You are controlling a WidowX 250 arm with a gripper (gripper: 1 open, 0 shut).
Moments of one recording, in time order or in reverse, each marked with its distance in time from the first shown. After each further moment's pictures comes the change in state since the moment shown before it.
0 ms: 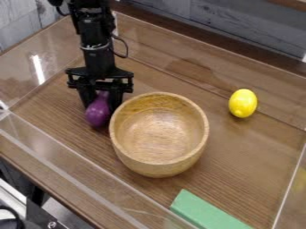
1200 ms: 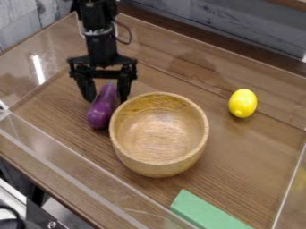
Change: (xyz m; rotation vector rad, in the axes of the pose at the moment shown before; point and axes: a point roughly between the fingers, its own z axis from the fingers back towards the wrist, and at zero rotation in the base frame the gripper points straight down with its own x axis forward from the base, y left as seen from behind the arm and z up) arm -0.001 -0.016 0.026 -0.018 0.009 0.014
